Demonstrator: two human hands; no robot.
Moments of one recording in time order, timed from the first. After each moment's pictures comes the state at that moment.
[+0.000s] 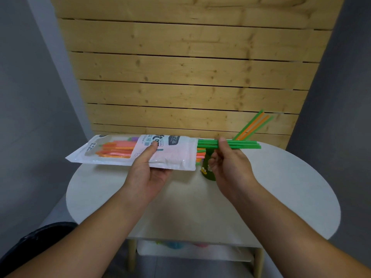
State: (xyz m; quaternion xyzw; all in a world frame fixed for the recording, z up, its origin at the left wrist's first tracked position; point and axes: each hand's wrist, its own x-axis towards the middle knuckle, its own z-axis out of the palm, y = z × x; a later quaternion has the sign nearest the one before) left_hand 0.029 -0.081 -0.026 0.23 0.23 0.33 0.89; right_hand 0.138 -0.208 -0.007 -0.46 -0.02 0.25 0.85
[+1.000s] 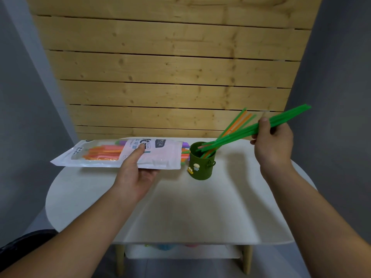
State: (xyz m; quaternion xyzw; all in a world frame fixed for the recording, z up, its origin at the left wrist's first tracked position) left_hand 0.048 -0.074 -0.041 0.24 0.24 0.33 0.88; right_hand 0.224 -0.271 0.014 -0.72 -0.13 -0.13 0.67
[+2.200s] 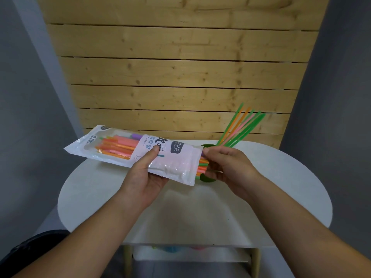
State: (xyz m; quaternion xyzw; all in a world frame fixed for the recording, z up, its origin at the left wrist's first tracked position) left_hand 0.031 -0.092 -0.025 0.33 0.20 0.29 0.88; right_hand 0.167 -0.235 -0.008 -0.63 -0.19 0.33 0.68
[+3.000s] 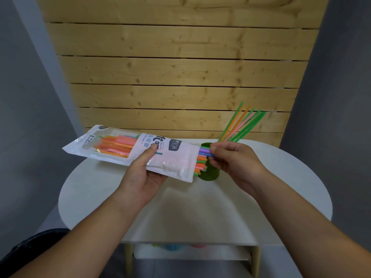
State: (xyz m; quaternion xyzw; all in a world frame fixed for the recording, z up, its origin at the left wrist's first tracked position) left_hand 0.029 -0.090 -0.022 0.33 0.20 0.30 0.87; right_hand 0.178 -0.239 -0.007 -0.63 -0.16 0.28 0.71
